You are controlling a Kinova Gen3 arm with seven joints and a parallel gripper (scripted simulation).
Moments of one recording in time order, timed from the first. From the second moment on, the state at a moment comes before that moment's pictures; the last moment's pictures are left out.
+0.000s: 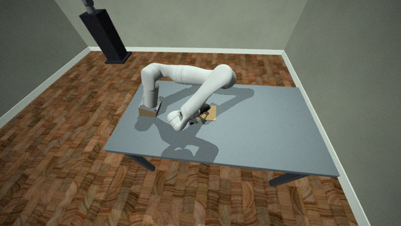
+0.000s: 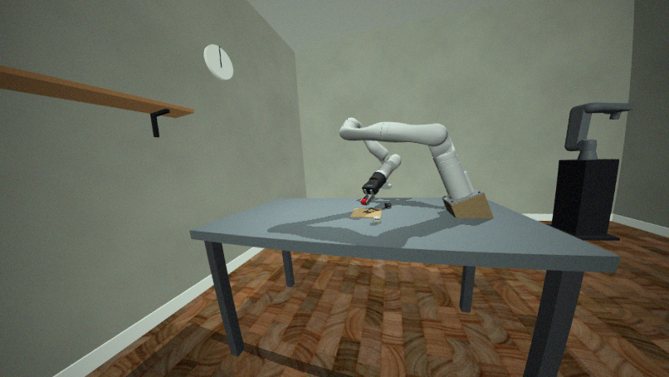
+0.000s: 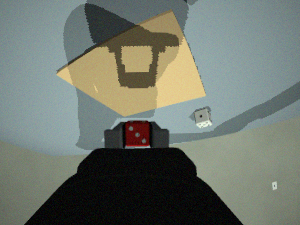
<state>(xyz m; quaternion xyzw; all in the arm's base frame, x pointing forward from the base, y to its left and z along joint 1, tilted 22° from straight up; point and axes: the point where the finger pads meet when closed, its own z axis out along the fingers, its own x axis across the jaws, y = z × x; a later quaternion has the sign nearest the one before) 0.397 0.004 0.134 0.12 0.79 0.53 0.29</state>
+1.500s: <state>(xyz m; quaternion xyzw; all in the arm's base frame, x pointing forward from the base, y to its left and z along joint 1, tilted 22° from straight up) 0.402 0.003 0.111 0.13 0.79 0.53 0.29</state>
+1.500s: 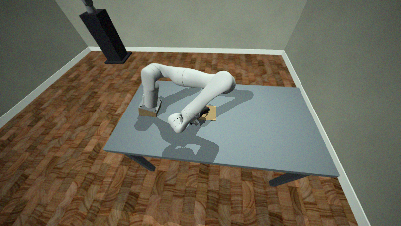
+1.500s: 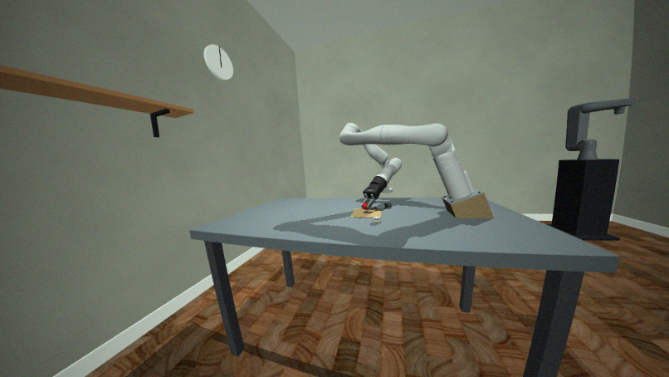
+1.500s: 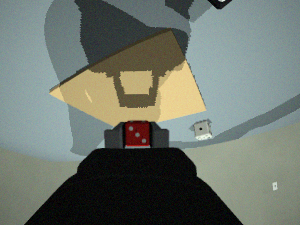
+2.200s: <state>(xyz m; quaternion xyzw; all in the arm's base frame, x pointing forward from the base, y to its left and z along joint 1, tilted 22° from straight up) 0.404 0.001 0.107 0.13 0.79 0.52 0.29</state>
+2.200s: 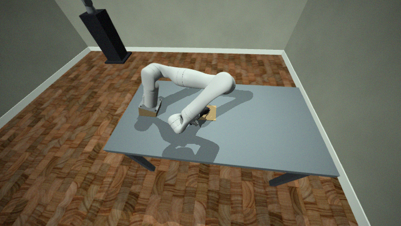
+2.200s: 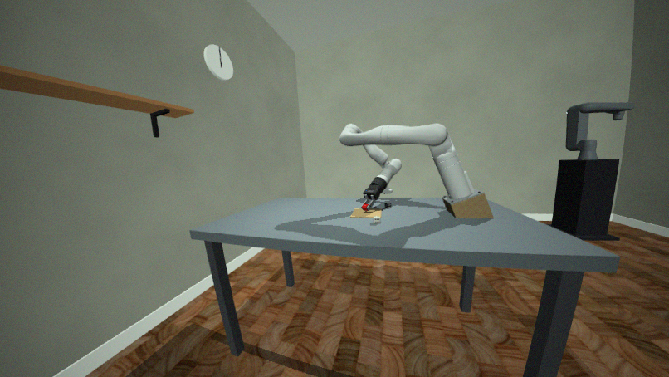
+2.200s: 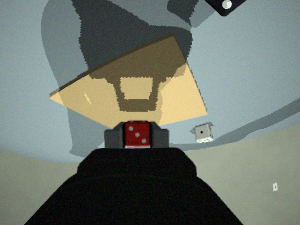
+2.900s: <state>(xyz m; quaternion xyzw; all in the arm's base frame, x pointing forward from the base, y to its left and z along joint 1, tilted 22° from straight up) 0.407 0.001 0.099 0.13 0.79 0.52 0.29</state>
